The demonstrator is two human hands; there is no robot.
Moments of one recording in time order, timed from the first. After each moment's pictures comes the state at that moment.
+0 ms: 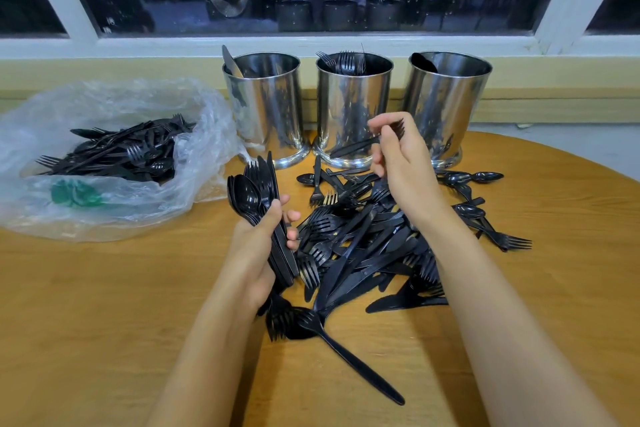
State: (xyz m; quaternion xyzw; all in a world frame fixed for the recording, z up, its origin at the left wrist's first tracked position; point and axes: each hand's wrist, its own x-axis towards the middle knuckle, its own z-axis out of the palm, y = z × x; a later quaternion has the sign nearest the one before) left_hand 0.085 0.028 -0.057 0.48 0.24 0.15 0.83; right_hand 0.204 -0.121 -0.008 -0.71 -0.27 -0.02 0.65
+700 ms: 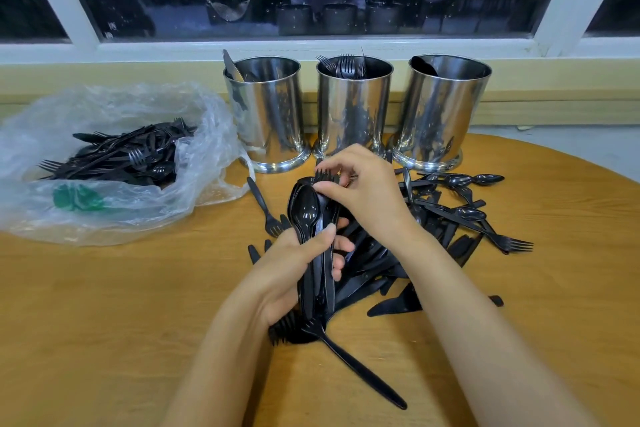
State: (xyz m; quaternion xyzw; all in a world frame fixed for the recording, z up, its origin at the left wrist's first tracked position) left_hand 0.078 0.003 -0.050 0.58 0.14 -0.03 0.80; right_hand 0.191 -0.095 -0.029 -0.78 -0.37 -0.08 0.50
